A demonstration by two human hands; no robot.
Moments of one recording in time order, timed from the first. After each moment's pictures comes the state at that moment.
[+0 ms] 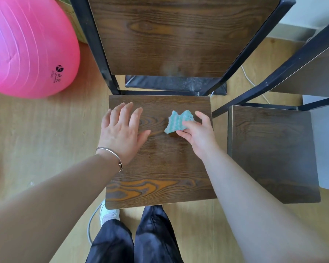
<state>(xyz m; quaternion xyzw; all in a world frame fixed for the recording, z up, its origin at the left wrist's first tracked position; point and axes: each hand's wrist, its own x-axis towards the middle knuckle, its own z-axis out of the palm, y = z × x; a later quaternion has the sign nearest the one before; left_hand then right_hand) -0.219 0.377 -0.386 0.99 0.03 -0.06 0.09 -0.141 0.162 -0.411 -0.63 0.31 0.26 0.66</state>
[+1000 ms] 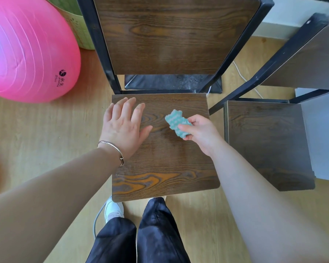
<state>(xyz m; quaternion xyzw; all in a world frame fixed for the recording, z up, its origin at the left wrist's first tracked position) -0.228 0.382 -0.360 1.00 0.00 -0.04 0.09 -0.162 0.152 -0.375 -0.76 0.18 0.33 0.53</state>
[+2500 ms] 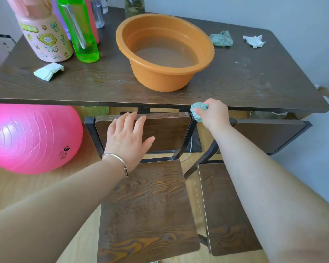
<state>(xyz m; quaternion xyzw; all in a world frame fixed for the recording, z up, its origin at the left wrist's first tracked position) -0.106 0.348 -0.180 0.99 0.01 0.07 0.10 0.034 0.121 -0.159 -0.98 0.07 -0.01 0.20</state>
